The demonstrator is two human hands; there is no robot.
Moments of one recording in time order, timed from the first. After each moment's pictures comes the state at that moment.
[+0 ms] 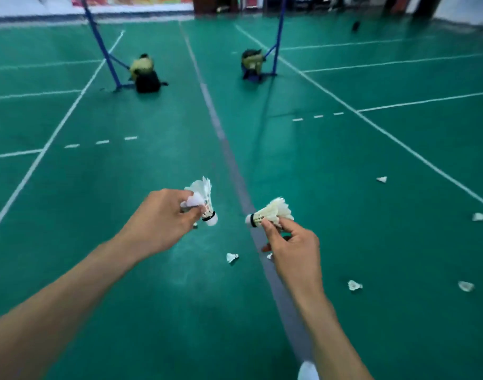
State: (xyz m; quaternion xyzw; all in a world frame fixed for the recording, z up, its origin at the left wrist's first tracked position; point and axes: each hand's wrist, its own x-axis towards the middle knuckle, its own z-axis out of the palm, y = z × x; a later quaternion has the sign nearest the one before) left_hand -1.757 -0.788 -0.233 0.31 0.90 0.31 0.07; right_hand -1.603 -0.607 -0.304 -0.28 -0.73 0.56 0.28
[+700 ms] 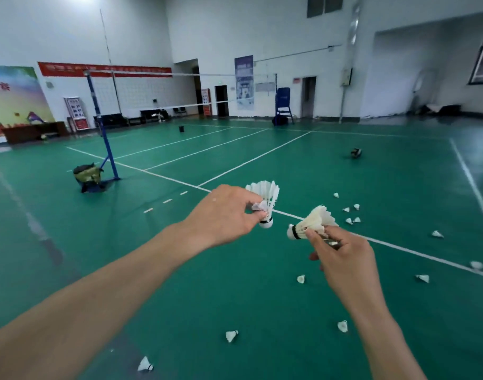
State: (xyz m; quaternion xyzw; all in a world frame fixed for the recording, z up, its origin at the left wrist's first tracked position) left_hand -1.265 -0.387 -0.078 0.75 0.62 0.24 -0.05; right_hand -1.044 -0.365 -0.166 -0.45 -0.63 0.35 0.53
